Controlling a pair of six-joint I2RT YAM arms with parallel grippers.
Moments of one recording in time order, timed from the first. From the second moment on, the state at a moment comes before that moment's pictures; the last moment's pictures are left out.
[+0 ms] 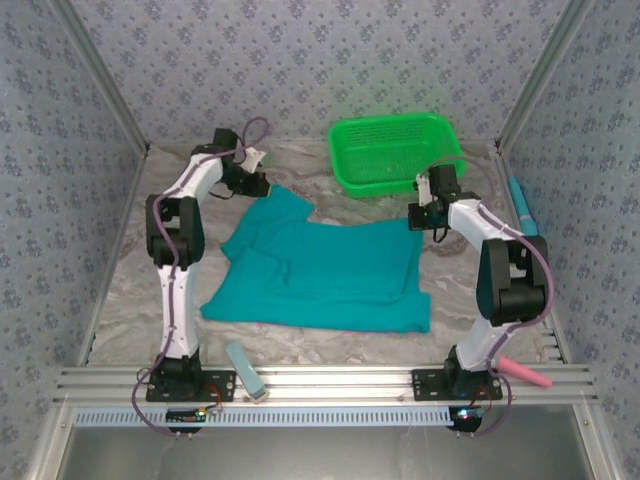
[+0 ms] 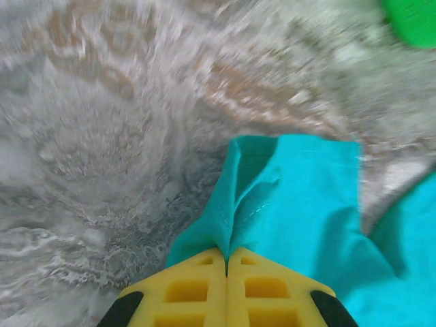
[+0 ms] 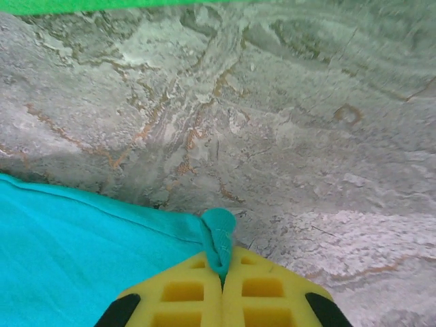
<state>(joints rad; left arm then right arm) -0.13 2.30 1.99 -0.86 0.58 0.21 0.11 1.69 1.15 -0.48 -0.08 0.00</state>
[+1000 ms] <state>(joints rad) -0.24 1.10 0.84 -0.64 0.54 0.40 0.40 1.03 0.64 -0.79 0.27 0.70</state>
